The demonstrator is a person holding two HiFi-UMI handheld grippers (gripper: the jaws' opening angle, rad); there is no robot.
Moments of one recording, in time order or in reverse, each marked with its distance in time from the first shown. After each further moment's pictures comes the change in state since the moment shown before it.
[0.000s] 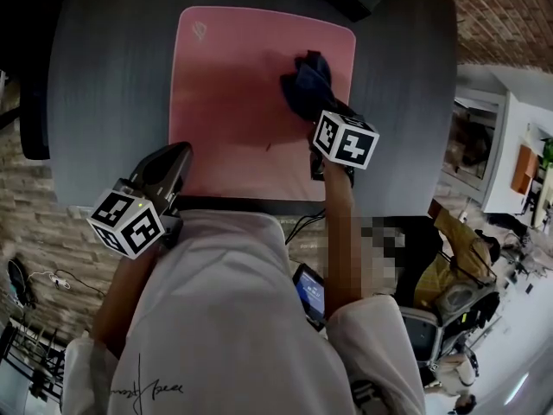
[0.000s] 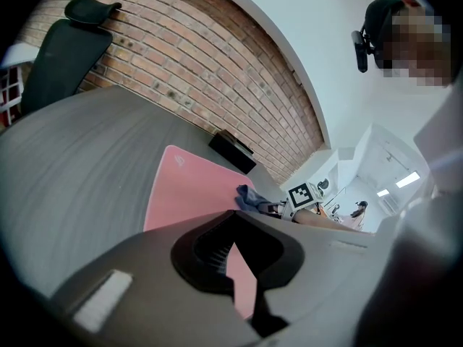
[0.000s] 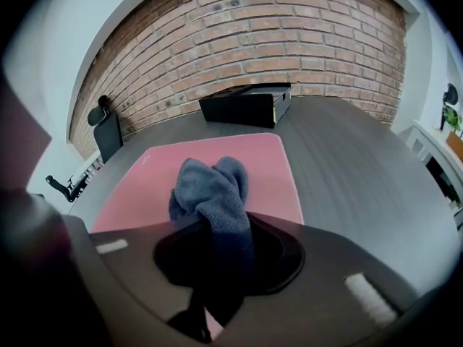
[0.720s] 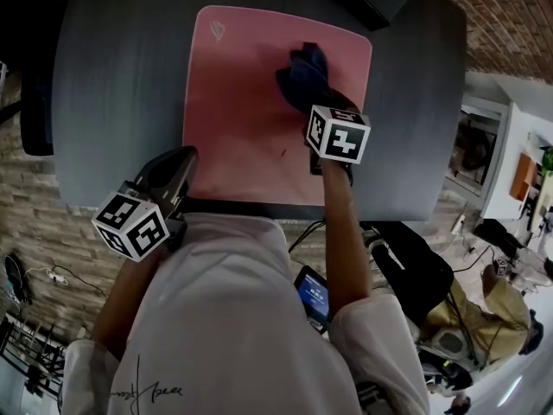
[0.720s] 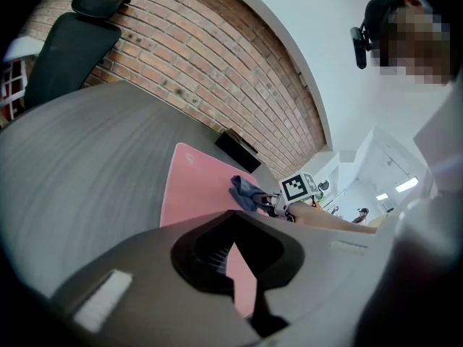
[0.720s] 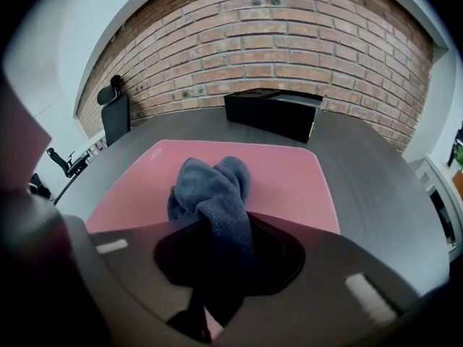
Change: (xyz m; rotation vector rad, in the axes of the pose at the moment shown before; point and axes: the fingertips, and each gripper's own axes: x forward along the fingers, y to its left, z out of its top) left arm -0.013 0.026 0.000 -0.032 0.015 -0.002; right arm 0.022 0.049 0.023 -0.165 0.009 -0.035
